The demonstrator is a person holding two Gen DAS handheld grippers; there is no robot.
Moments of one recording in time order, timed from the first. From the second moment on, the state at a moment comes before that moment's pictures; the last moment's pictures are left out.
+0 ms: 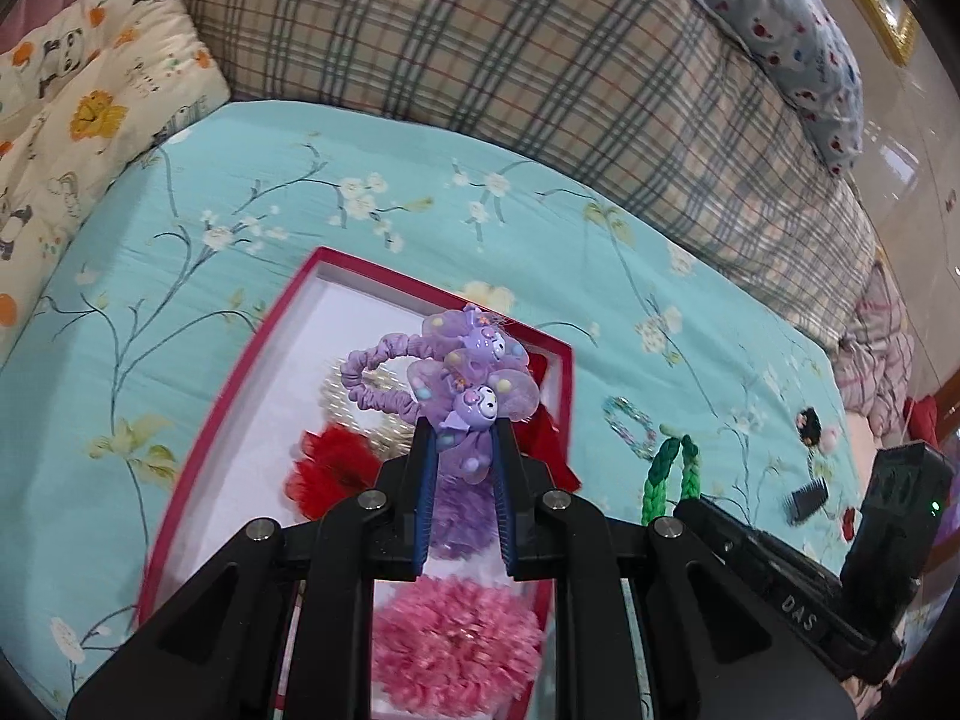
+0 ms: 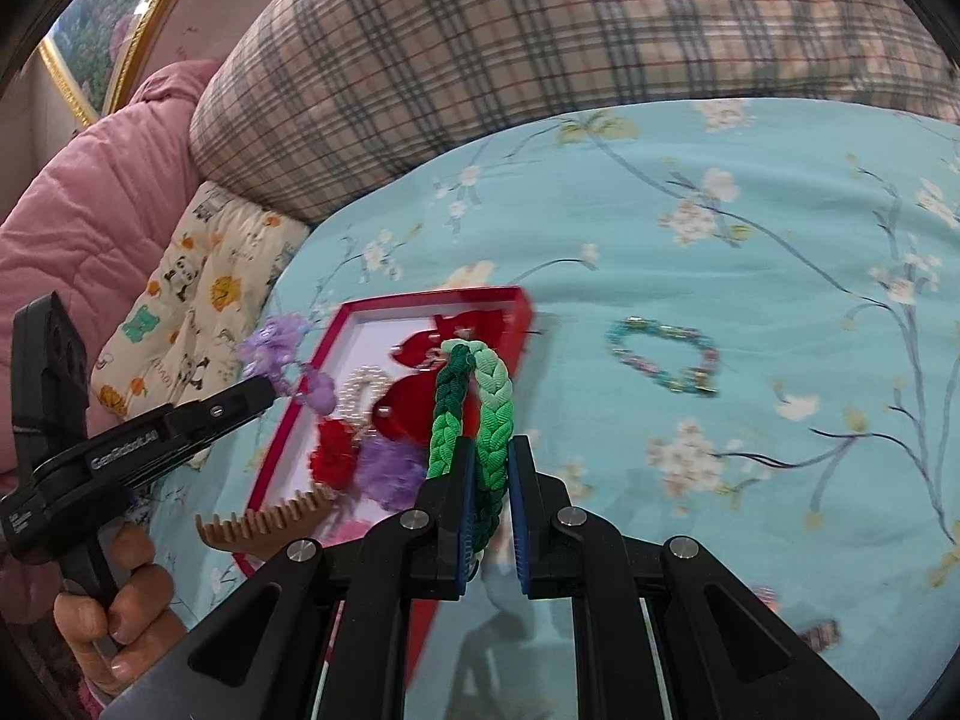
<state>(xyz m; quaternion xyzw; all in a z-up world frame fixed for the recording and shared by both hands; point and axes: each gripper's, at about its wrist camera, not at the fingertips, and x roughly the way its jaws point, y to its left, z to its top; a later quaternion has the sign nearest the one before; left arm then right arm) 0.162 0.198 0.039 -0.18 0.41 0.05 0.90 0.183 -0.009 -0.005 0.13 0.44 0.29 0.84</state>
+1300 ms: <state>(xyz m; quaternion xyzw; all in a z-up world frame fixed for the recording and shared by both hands) 0.202 0.235 -0.016 -0.22 0.47 0.12 0.84 0.197 0.062 -0.045 0.11 0.48 0.33 0.80</state>
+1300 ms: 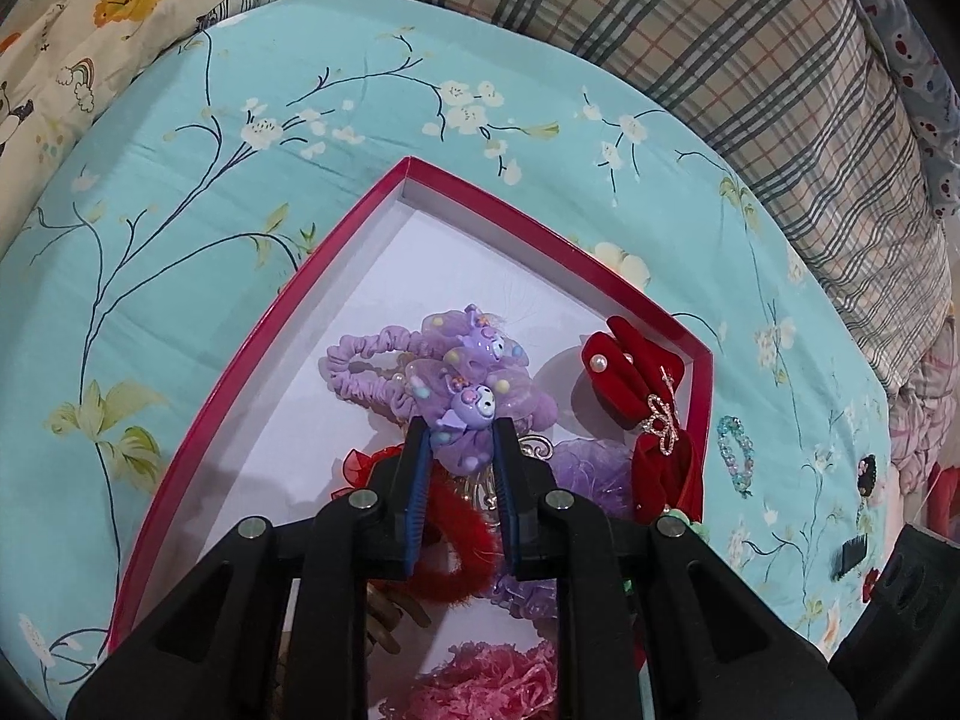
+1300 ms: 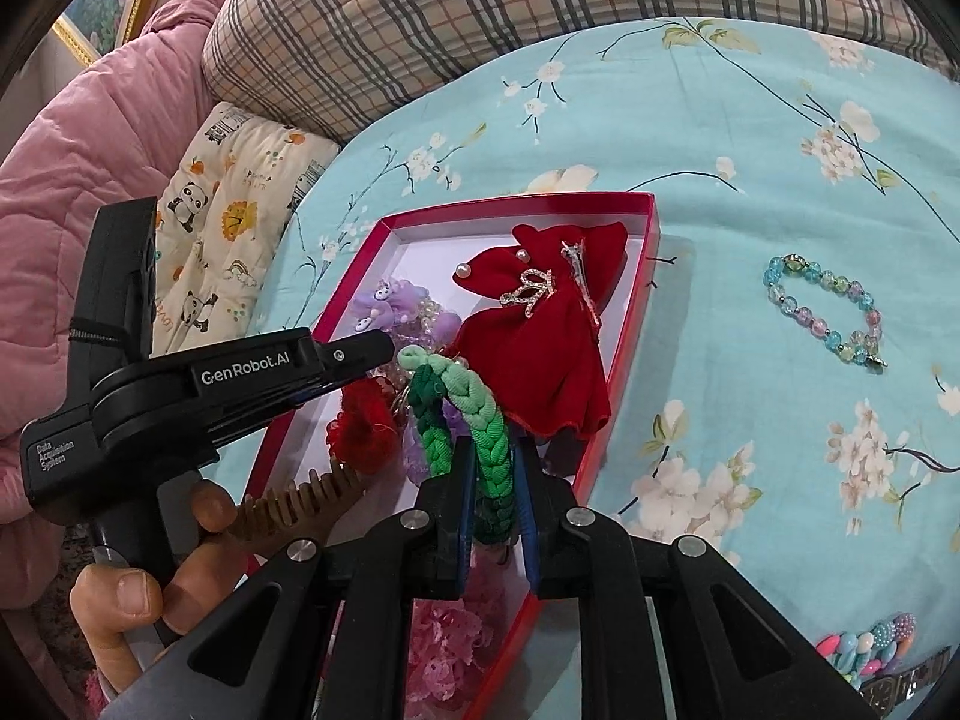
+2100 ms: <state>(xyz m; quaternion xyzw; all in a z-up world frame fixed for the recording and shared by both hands) 0.185 0.222 -0.002 -0.22 0.47 0.10 0.85 0.186 0.038 -0.033 0.12 0.48 0.32 0.81</state>
